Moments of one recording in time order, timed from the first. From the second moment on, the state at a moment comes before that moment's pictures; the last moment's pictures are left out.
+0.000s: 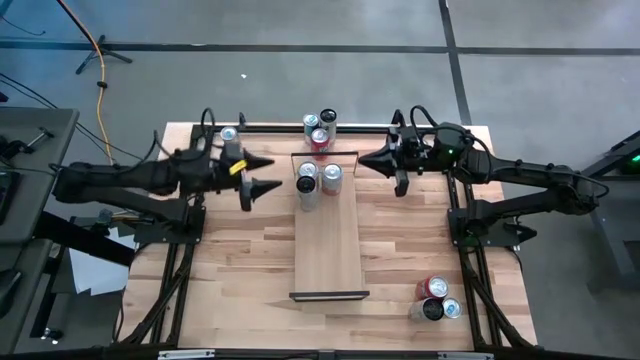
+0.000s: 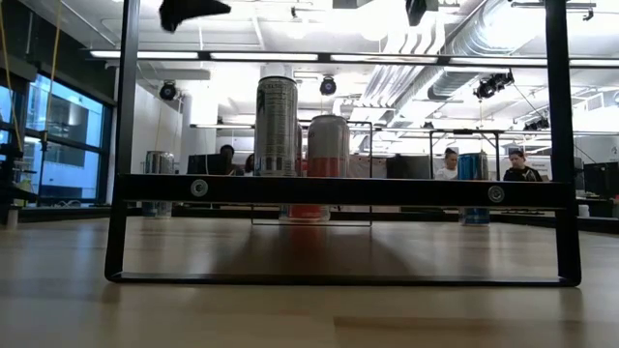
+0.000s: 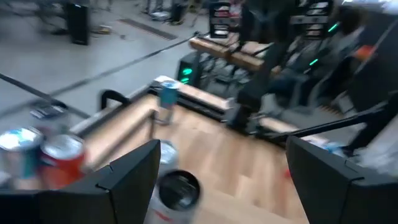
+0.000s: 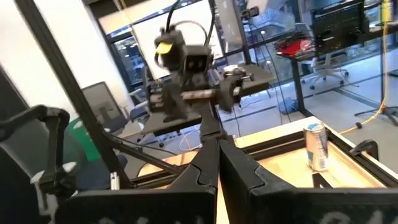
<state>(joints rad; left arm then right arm) -0.02 0.83 0.80 -0.13 -0.28 -0.34 -0.24 1.04 0.91 0.17 -0.26 0.31</state>
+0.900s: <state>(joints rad) -0.17 1.08 0.34 0.47 -0.34 -0.41 -0.24 1.04 0.91 0.19 -0.06 0.45</state>
